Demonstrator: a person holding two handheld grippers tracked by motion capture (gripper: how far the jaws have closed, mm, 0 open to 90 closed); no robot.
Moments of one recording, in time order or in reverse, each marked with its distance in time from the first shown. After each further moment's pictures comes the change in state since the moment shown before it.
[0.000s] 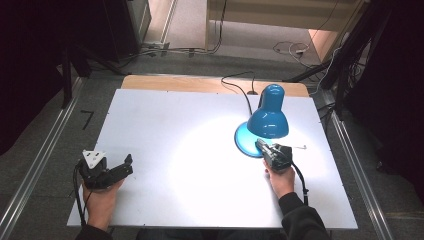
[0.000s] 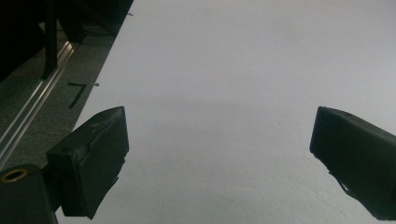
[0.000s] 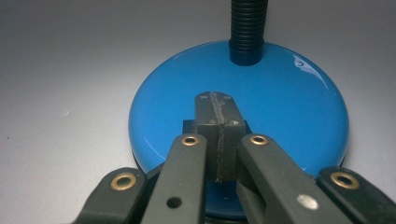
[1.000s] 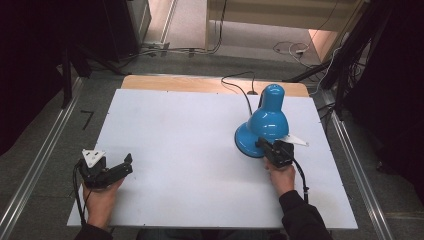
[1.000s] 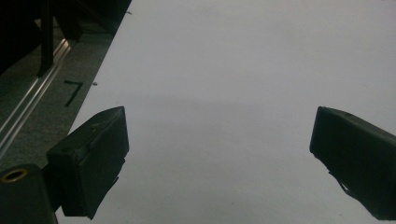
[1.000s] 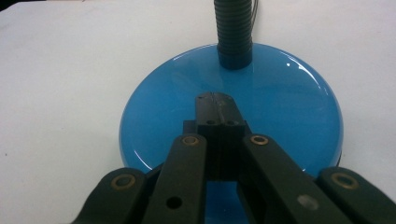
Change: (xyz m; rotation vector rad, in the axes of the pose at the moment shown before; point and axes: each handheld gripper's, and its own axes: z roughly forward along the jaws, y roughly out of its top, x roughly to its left) left arm 0.002 0.001 0.001 0.004 -0.009 -0.017; right arm -0.008 0.004 0.004 0.004 0.013 0.073
